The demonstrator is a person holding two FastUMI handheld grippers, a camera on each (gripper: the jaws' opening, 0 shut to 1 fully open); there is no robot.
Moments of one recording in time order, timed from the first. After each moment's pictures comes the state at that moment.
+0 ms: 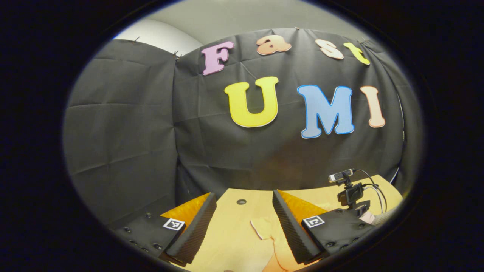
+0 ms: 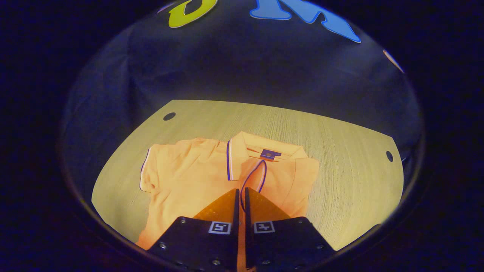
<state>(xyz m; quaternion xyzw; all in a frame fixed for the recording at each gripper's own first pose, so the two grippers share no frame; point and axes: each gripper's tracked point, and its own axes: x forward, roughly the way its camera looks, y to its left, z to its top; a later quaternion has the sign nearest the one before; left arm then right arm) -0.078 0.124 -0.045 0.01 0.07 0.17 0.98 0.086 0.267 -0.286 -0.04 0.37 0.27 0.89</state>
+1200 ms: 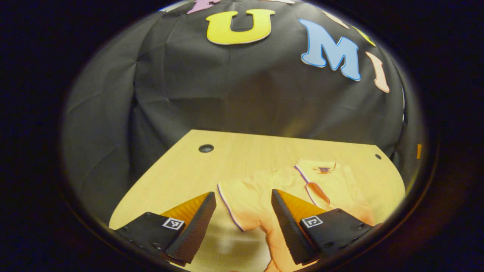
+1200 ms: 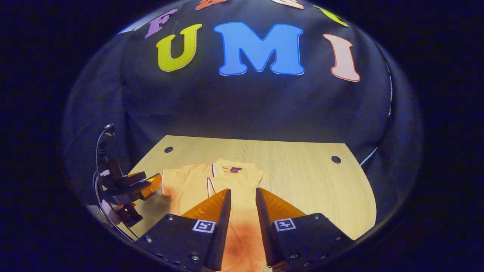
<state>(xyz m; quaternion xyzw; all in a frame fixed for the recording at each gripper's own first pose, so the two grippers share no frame) 0.077 0.131 -0.343 -0.07 0.26 0.09 0.96 -0.008 0.133 -0.134 0.01 0.28 0.17 0.94</state>
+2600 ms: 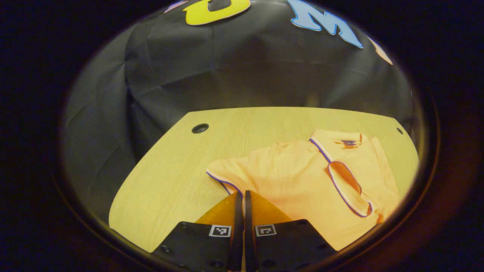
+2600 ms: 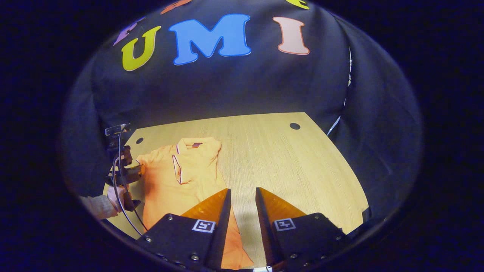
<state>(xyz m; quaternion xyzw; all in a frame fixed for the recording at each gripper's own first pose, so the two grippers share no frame) 0.121 0.100 -0.400 0.00 0.31 0.11 0.94 -0.068 0.029 -0.177 0.05 0.35 0.06 0.93</state>
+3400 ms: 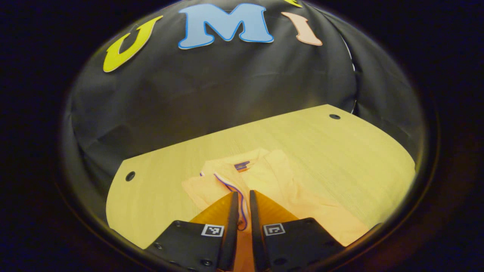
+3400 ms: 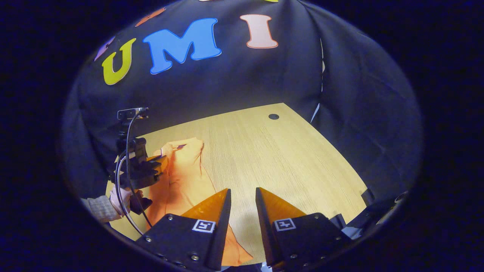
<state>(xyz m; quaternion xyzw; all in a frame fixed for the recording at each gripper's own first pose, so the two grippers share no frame) 0.130 -0.110 -0.350 0.07 0.28 -0.12 0.95 -0.094 -0.010 -0.191 0.10 0.35 0.00 0.93</state>
